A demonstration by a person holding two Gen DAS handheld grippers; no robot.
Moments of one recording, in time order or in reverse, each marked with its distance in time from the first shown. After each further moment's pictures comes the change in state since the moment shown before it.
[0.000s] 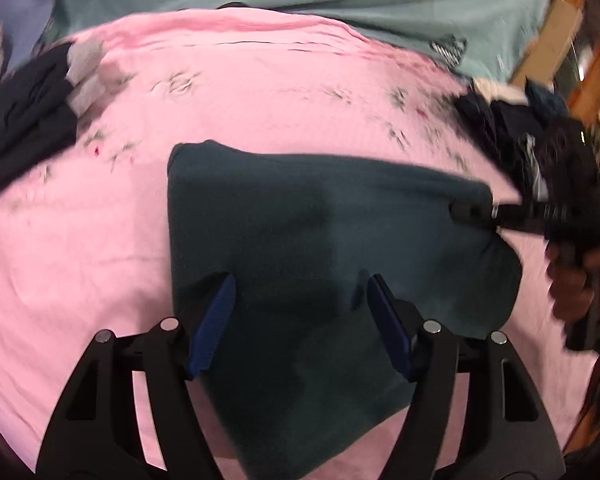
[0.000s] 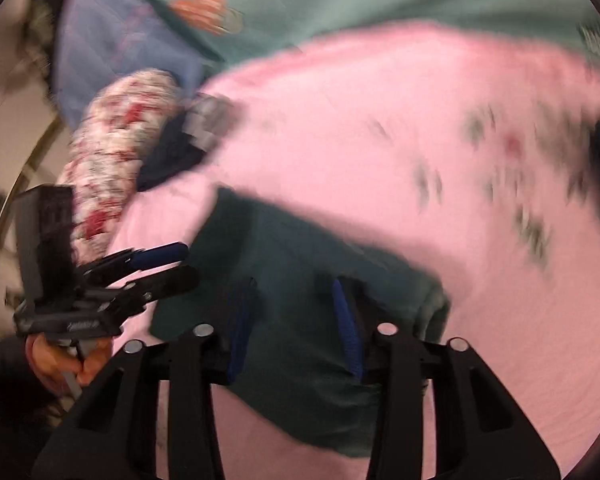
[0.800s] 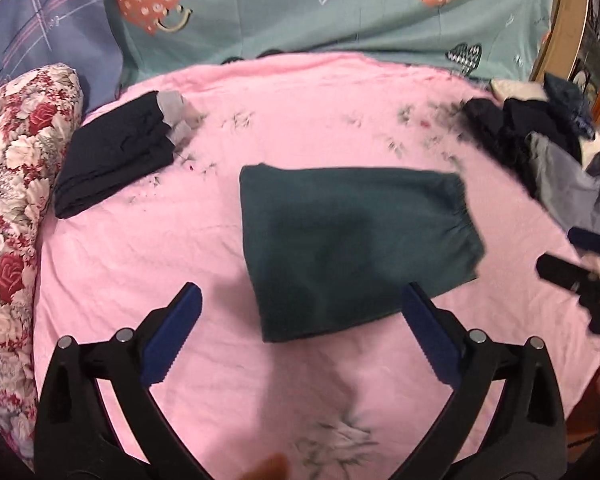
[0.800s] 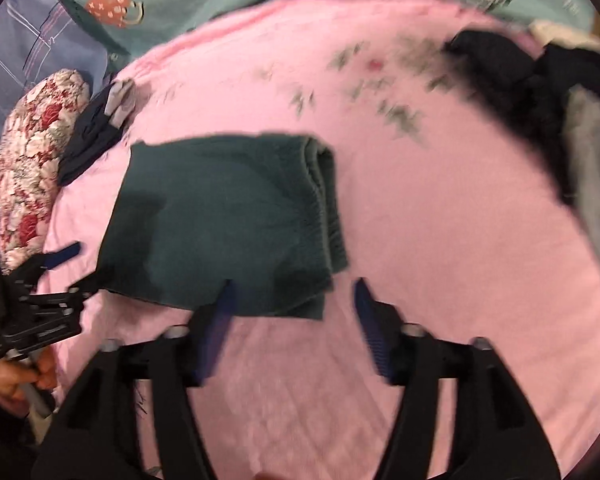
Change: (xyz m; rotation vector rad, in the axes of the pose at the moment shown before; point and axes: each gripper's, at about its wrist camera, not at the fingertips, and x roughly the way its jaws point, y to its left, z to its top) left arm -0.128 -0.056 -0.018 -0.040 -0.031 0.234; right arm -0.068 0.015 -0.063 0.132 0.001 -0.369
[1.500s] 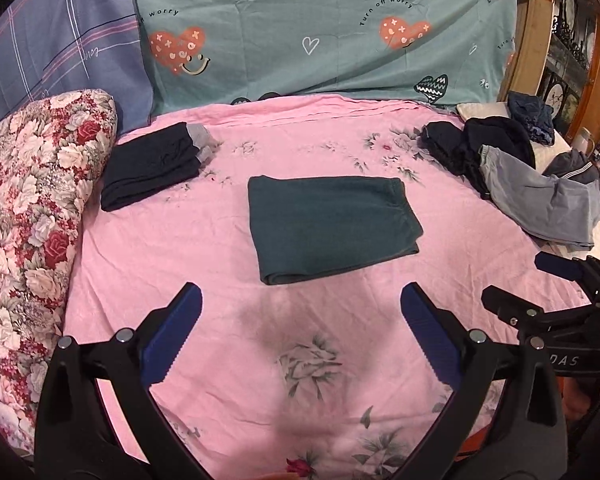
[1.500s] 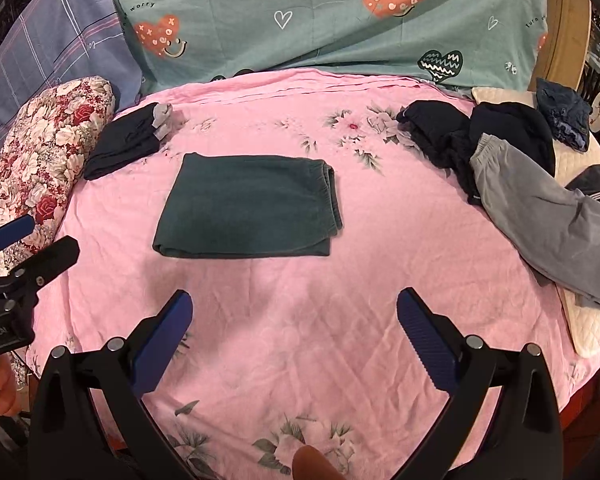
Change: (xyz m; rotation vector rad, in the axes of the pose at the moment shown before) left arm -0.125 -0.019 -0.062 0.011 -0.118 -0.005; right arm -0.123 0.055 -0.086 -0.045 -0.168 -0.130
